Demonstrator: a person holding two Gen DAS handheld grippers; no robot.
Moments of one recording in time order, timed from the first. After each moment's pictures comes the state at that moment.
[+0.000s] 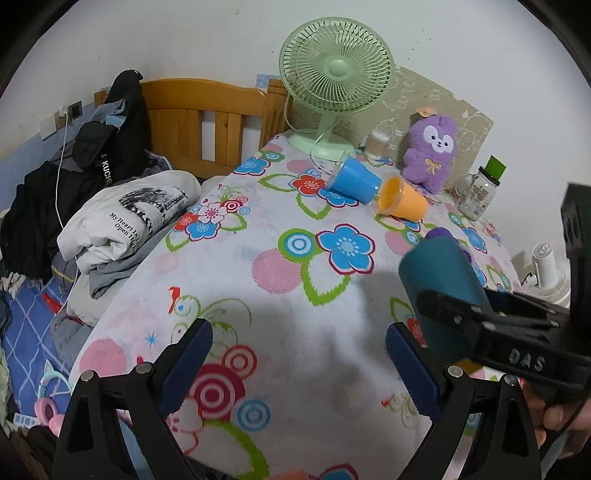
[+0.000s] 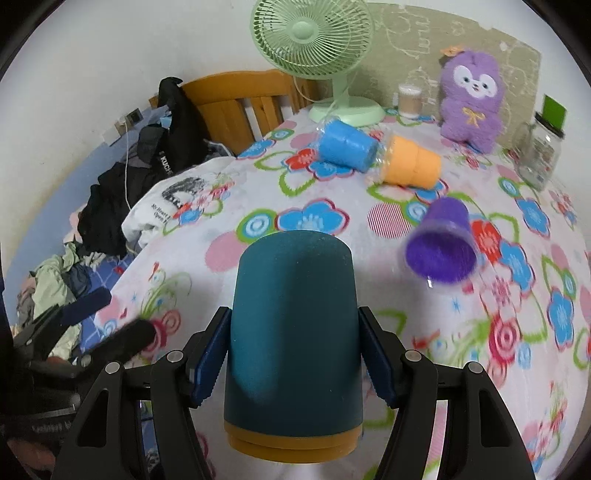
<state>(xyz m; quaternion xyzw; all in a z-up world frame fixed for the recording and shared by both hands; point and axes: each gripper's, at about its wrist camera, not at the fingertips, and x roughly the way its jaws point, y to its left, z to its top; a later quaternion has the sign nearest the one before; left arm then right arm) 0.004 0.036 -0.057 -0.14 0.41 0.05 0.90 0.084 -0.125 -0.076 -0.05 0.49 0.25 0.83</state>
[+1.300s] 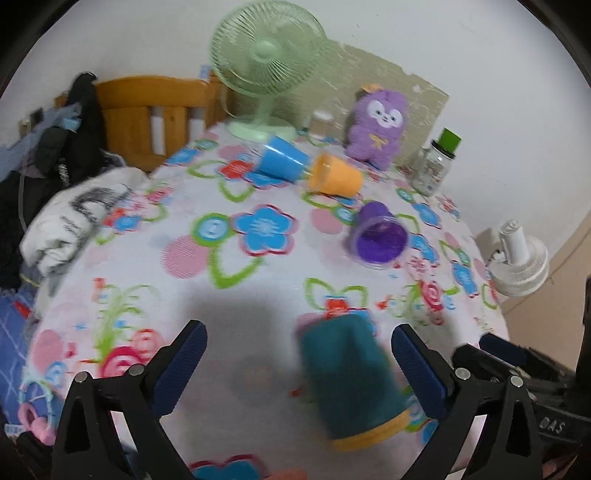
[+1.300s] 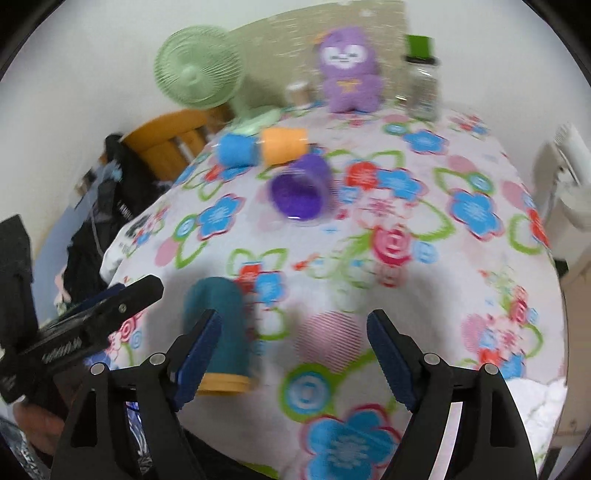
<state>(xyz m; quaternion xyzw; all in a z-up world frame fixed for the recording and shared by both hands) 0.025 -0.040 -0.057 -0.14 0.44 -0.03 0.89 0.039 -0.266 -0.066 0.06 0.49 0.15 0.86</state>
